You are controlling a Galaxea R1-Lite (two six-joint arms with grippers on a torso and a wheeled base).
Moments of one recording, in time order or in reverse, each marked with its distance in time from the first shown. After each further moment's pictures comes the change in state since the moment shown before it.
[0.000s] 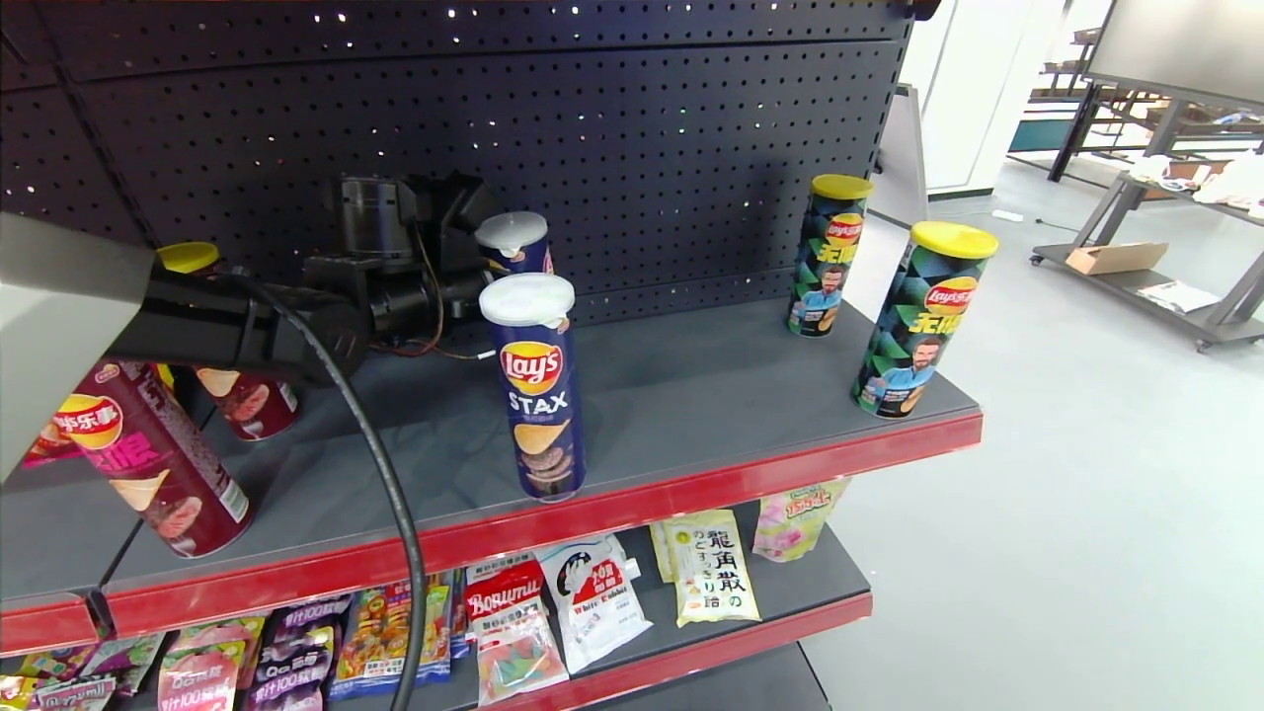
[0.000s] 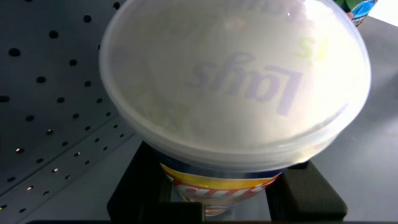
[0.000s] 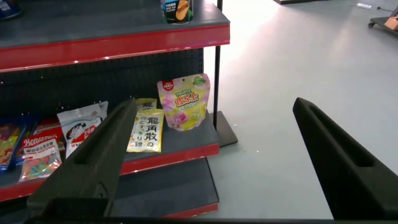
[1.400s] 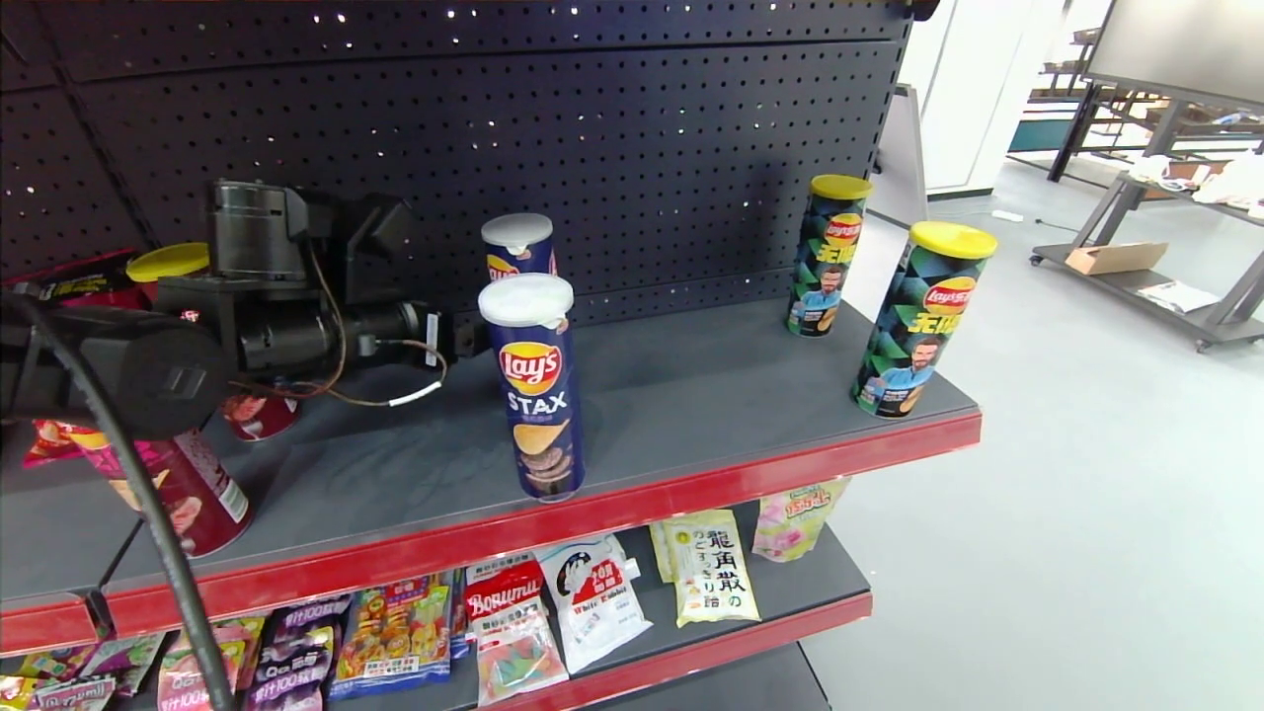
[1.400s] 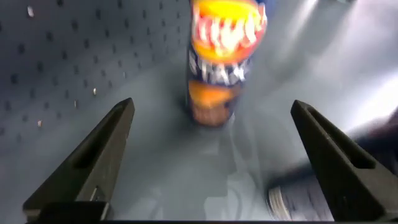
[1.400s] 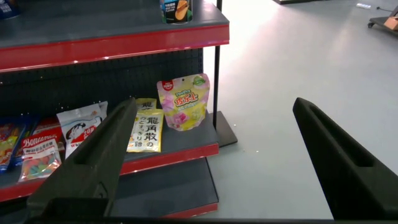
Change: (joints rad) left arm 0.063 -0.276 0.324 0.085 0.011 -0.016; right arm 0.000 0.000 0.000 0.000 -0.001 -0.001
